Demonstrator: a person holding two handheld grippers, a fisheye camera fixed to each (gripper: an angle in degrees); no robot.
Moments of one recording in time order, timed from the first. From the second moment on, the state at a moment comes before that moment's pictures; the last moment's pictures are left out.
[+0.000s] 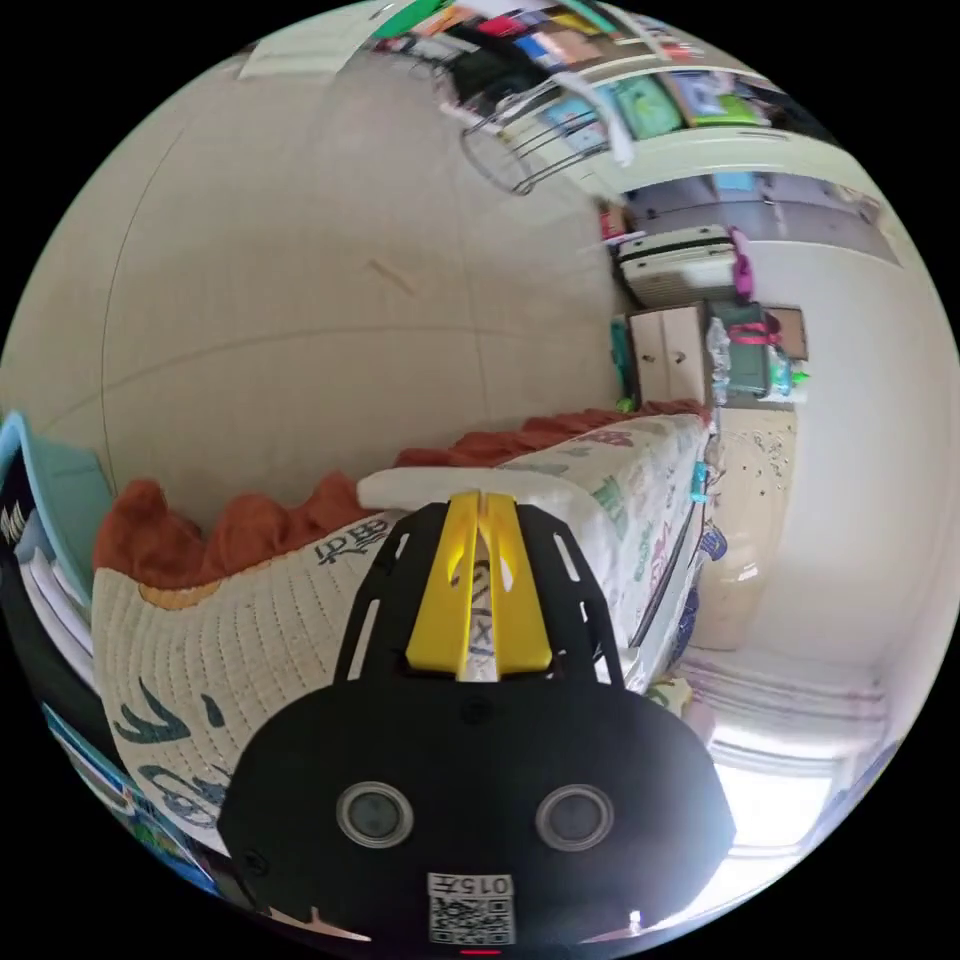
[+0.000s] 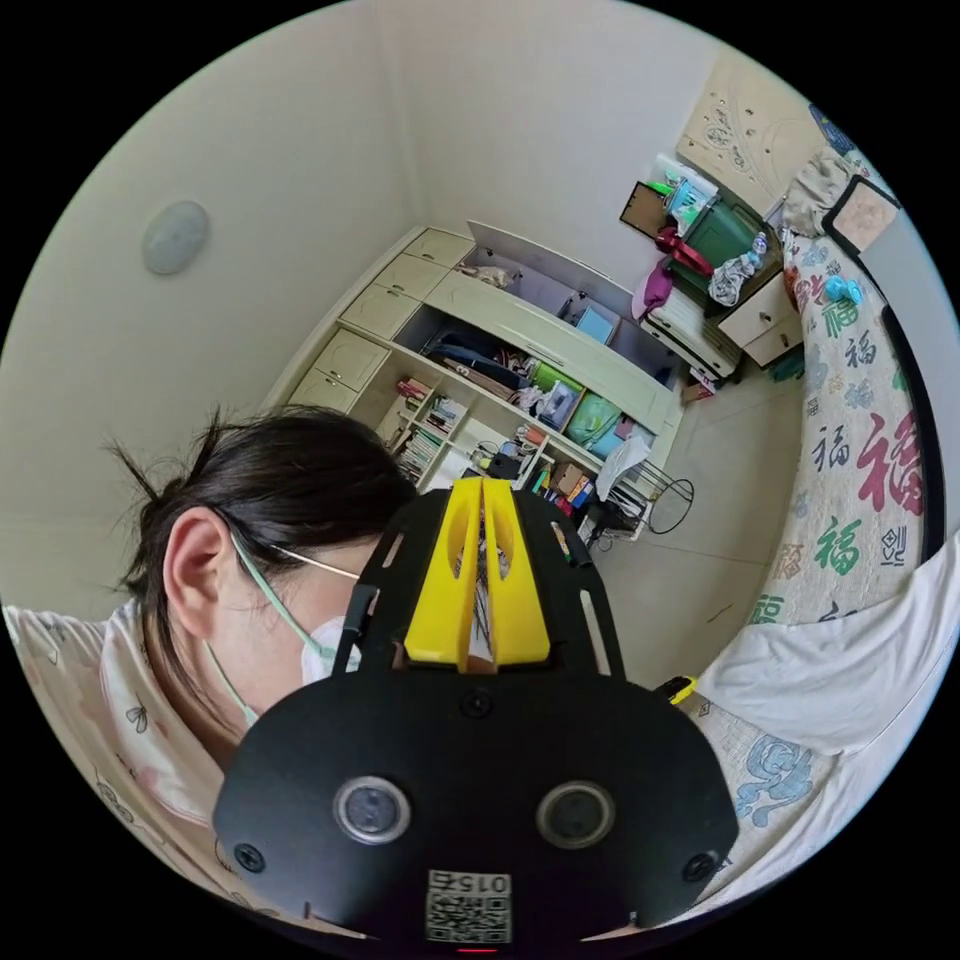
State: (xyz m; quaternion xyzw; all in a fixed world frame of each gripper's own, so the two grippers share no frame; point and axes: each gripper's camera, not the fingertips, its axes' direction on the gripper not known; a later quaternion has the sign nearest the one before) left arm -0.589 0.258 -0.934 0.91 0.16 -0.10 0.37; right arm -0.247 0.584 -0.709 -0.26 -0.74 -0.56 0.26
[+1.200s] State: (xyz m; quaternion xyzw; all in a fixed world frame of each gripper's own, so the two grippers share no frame) left arm -0.233 -0.035 -0.668 0.59 -0.61 0.16 0.50; right arm -0.339 0.351 -0.489 -0.14 -0.27 -0.75 0.59
